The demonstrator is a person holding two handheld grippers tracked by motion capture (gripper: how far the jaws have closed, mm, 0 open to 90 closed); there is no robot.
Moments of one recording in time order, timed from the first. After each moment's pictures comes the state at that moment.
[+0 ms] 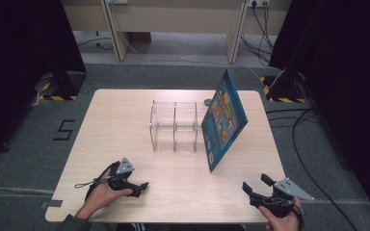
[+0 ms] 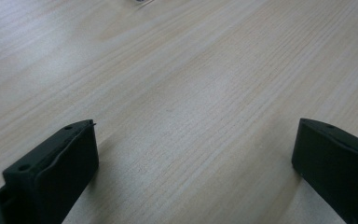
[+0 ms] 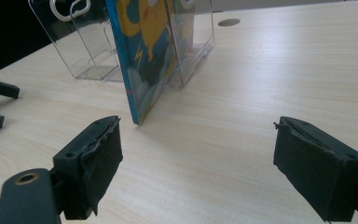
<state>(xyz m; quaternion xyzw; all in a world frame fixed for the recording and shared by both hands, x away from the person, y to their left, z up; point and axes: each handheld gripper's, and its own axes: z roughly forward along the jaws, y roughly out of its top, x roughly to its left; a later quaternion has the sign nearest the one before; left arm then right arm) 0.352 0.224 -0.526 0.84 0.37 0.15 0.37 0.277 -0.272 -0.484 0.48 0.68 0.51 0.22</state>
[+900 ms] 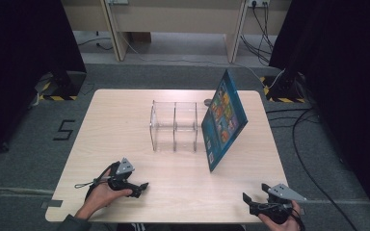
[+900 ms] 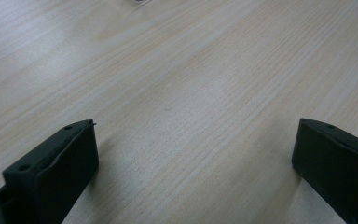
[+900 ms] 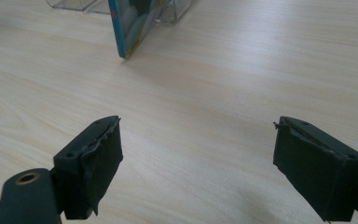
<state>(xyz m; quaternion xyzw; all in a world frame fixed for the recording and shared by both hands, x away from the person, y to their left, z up) 0.351 0.224 -0.526 0.84 0.37 0.15 0.37 0.268 -0.273 -0.497 0.49 0.74 0.42 0.21</state>
